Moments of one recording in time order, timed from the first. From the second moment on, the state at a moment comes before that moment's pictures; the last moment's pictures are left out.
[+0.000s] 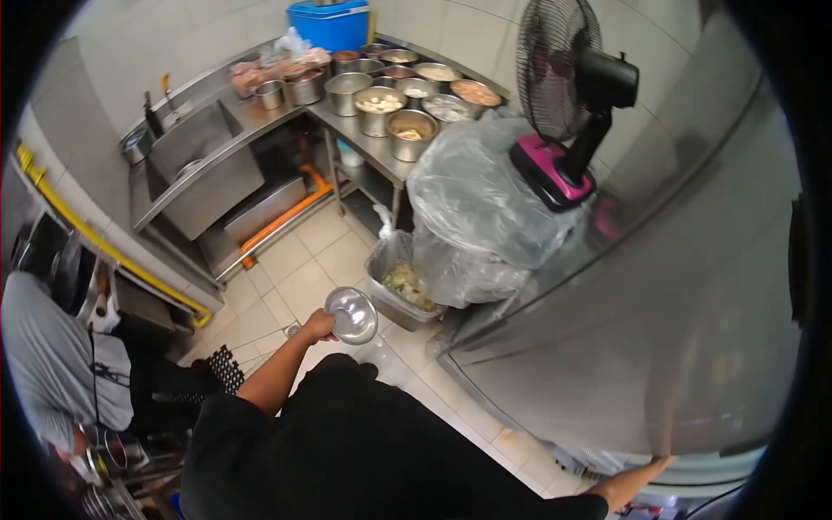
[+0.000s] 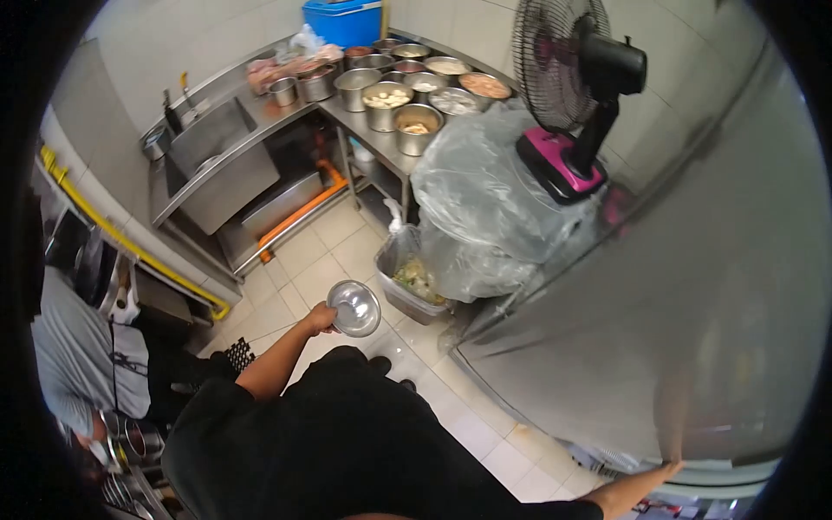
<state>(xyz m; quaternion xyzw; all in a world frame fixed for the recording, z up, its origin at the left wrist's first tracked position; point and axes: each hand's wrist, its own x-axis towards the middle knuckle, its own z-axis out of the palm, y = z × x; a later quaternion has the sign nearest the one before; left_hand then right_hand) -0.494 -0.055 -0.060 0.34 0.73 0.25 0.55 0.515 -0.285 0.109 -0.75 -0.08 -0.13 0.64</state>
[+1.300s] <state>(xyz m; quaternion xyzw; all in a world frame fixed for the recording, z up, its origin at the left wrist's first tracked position) -0.890 0.174 0.050 0.13 0.56 0.51 0.64 -0.550 0.410 0.204 -0.28 -0.86 0.43 0.08</state>
